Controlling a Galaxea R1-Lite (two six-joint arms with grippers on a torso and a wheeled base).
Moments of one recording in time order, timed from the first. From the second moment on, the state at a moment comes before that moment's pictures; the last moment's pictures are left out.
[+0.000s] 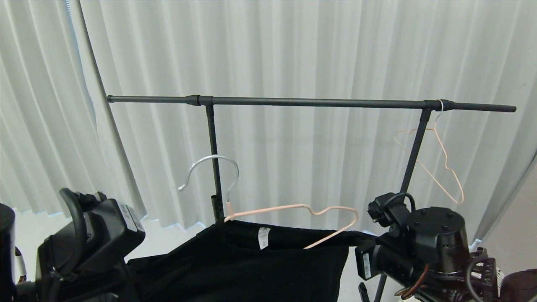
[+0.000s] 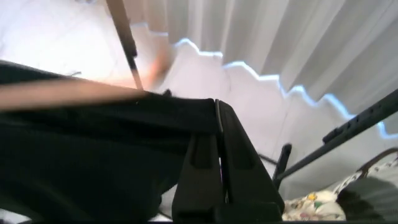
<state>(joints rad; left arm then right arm) -0.69 1.09 -0.51 -0.08 -0.02 0.26 0.82 1.74 -0.44 -0.87 -0.29 0.22</state>
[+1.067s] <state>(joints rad) -0.70 1.26 -0.45 -0.14 -0.02 0.26 0.75 1.48 -0.52 -0.65 -0.11 0.13</state>
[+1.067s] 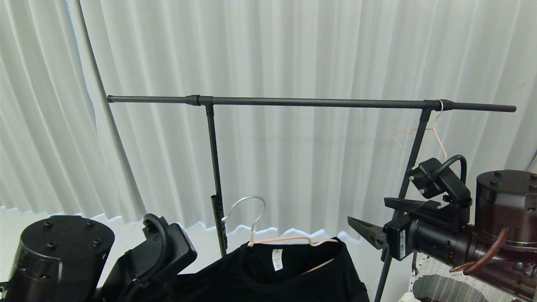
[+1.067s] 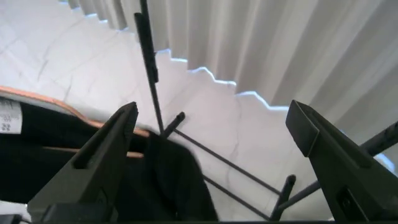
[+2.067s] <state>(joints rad) -0.73 1.24 -0.40 -0.27 -0.20 0.39 0.84 1.44 -0.87 0.08 0.38 -0.34</state>
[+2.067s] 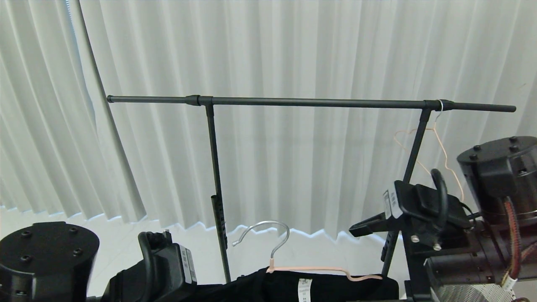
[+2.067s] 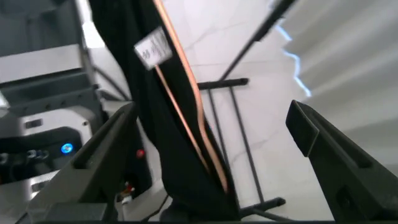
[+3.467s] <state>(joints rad) -0.76 1.22 -0.42 -0.27 -0.20 0.38 0.91 1.62 -0.94 0.02 0.30 -0.39</state>
